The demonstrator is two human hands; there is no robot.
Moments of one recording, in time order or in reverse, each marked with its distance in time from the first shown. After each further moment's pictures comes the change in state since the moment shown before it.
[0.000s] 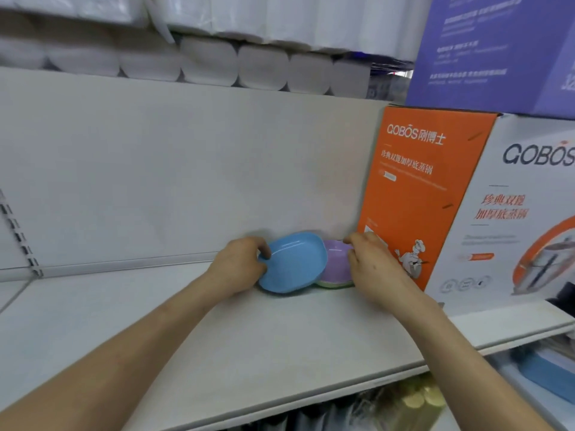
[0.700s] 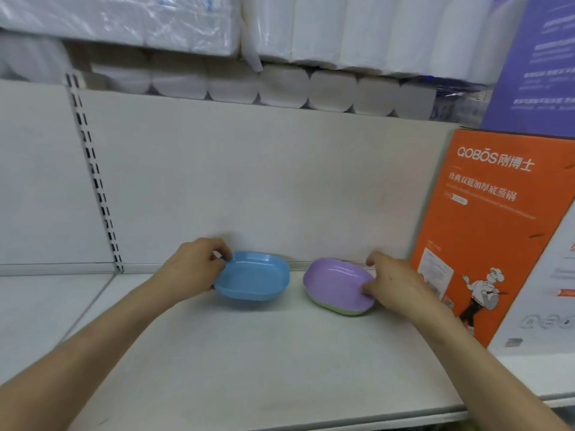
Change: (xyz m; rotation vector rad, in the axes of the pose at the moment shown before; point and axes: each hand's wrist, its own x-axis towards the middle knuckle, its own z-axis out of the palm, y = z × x) left_hand -0.062 -0.107 -0.104 -0.082 0.161 -0.156; right_hand 0.025 -0.055 0.022 -0.048 -0.186 0.097
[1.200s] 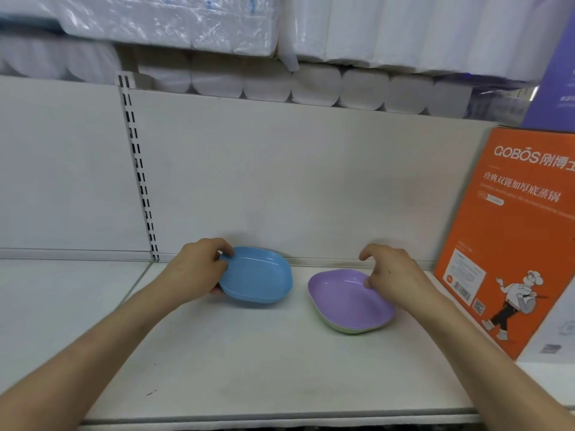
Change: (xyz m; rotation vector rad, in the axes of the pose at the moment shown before) left_hand -0.029 -0.024 -0.020 -0.103 0.048 -0.081; right_hand 0.016 -0.028 0.022 0.065 0.055 -0.187
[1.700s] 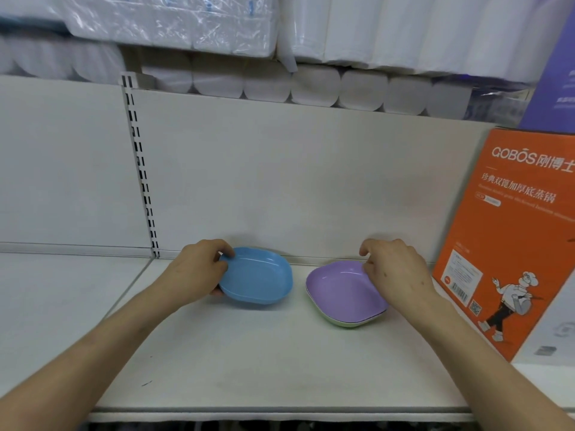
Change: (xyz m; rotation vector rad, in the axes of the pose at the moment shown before) left_hand -0.008 0.001 0.008 -0.013 0.028 -0.016; right_hand -0.012 -0.010 -0.010 -0.270 0.260 -0.134
